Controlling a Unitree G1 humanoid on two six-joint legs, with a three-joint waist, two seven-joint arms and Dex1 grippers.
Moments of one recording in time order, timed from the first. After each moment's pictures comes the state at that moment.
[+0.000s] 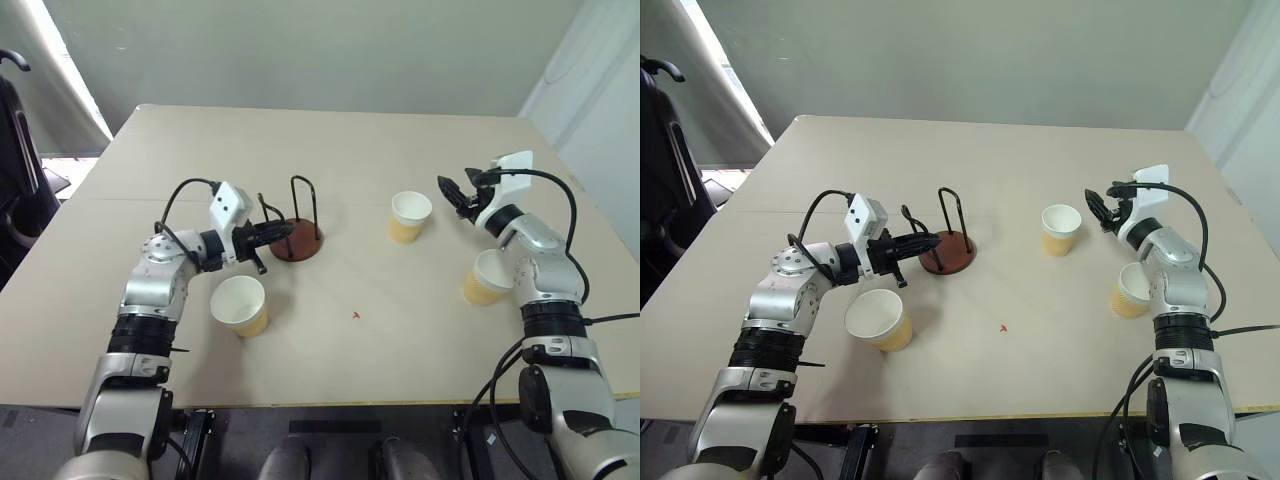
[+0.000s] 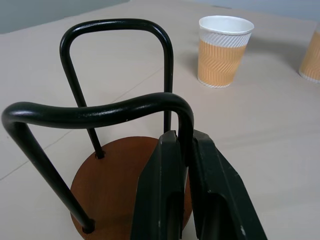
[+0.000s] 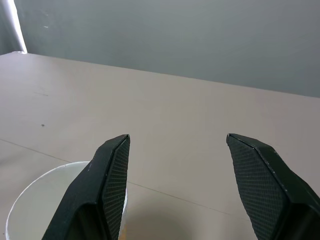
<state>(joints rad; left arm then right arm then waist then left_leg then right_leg) -0.69 0.58 0.02 0.41 -0.32 0.21 -1.05 -0.78 -0.42 -0.19 0.47 0.24 0.18 0.51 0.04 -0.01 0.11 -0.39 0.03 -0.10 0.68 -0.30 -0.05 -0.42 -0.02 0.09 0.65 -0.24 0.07</state>
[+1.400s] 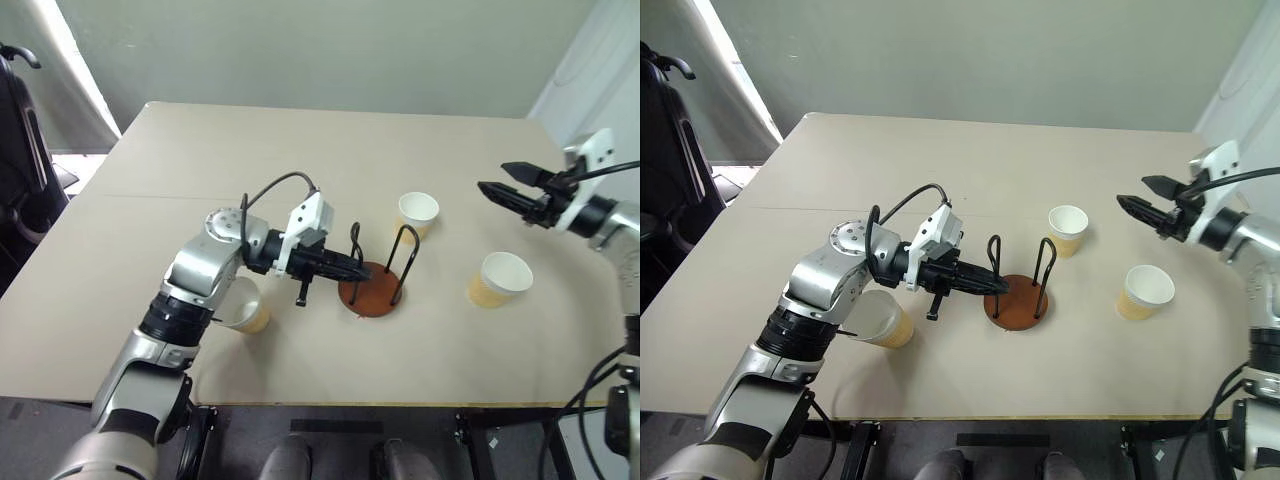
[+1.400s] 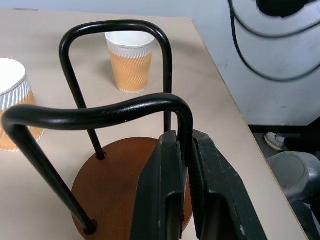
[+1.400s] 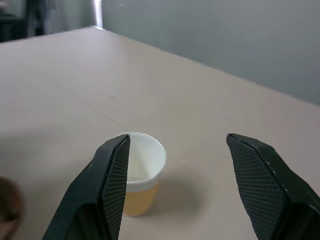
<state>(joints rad) -0.80 0.54 -0.25 0.07 -0.39 0.50 -1.37 -0.65 -0.84 -0.26 0.09 0.52 0.55 0.94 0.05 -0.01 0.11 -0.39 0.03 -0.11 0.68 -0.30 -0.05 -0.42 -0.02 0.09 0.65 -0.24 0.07</state>
